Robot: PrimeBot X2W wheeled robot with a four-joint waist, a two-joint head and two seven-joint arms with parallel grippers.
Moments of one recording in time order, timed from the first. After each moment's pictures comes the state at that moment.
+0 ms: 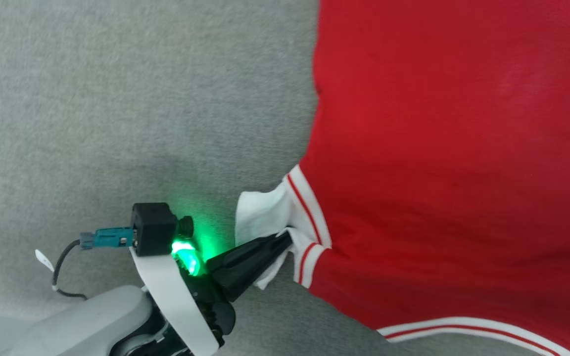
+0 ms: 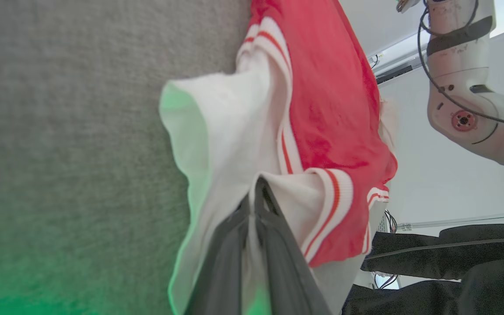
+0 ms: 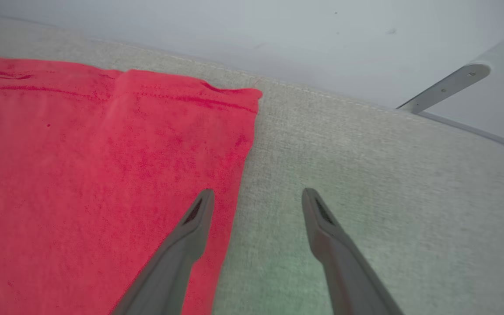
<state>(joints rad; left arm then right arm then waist) -0.68 0.76 -1.23 -0.10 -1.34 -0.14 -0.27 -1.06 -0.73 -0.01 0.20 0.53 0.13 1.03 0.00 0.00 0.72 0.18</state>
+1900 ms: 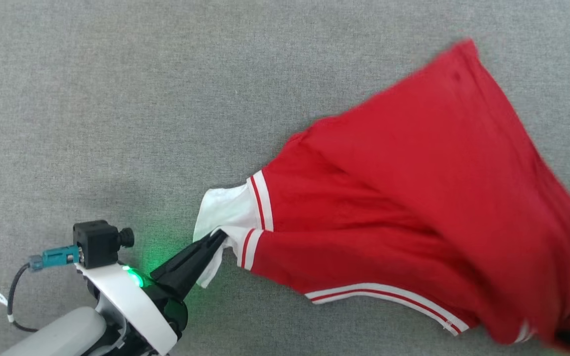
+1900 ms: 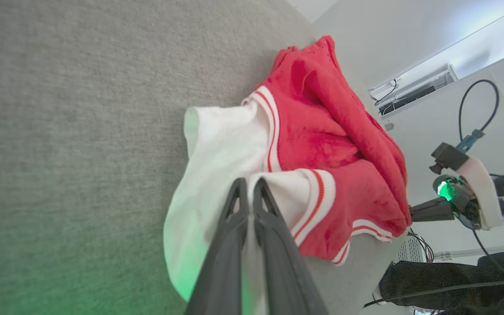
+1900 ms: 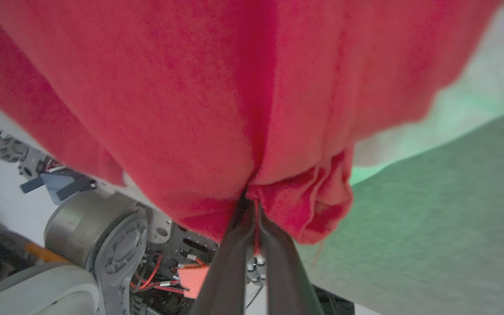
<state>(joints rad) -0.47 0.81 -1.01 -0.03 -1.35 -0.13 -0.26 0.14 -0.77 -0.07 -0.34 0.90 0.13 1.17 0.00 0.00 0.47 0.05</state>
